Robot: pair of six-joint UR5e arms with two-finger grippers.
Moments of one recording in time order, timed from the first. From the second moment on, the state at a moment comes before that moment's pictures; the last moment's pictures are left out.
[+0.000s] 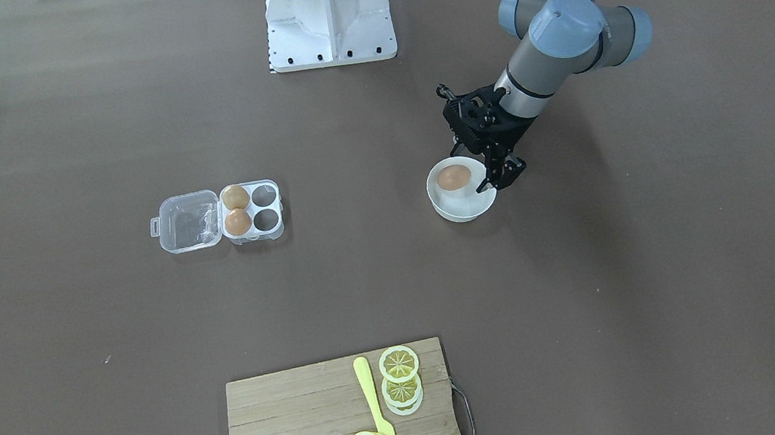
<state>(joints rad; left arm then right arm) -0.61 -1.95 -1.68 -2.11 -2.02 -0.07 1.52 -1.69 1.79 -1.39 2.27 0.04</state>
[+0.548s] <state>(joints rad) -0.59 -1.96 -1.68 -2.11 -2.05 -0.06 1.52 -1.69 1.79 -1.39 2.27 0.04</state>
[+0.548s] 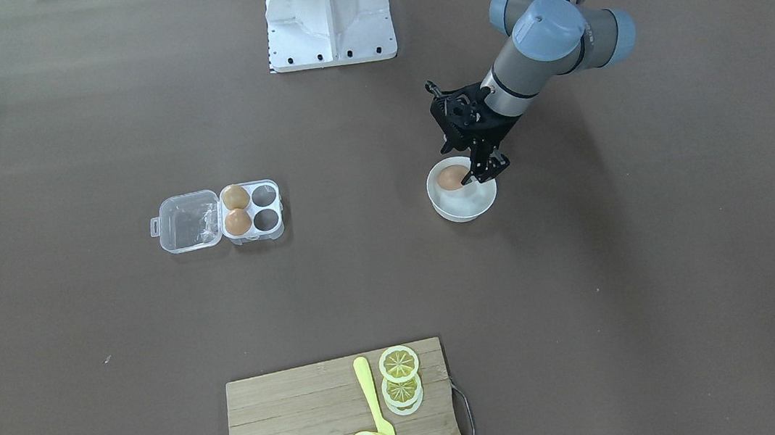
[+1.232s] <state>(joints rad) -0.64 -1.97 -1.67 -2.10 -2.09 -0.06 1.52 -1.69 1.79 -1.39 2.27 0.04</state>
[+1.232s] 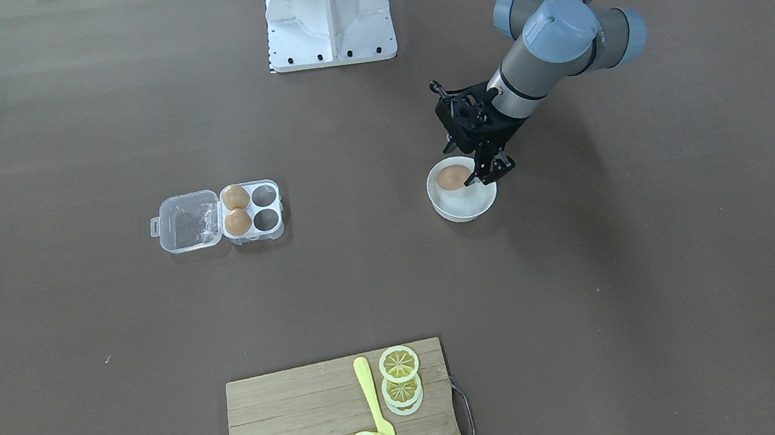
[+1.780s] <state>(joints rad) -0.65 -2.01 -1.62 -2.08 -2.09 -0.07 1.51 -1.69 1.79 -1.37 2.27 0.04</state>
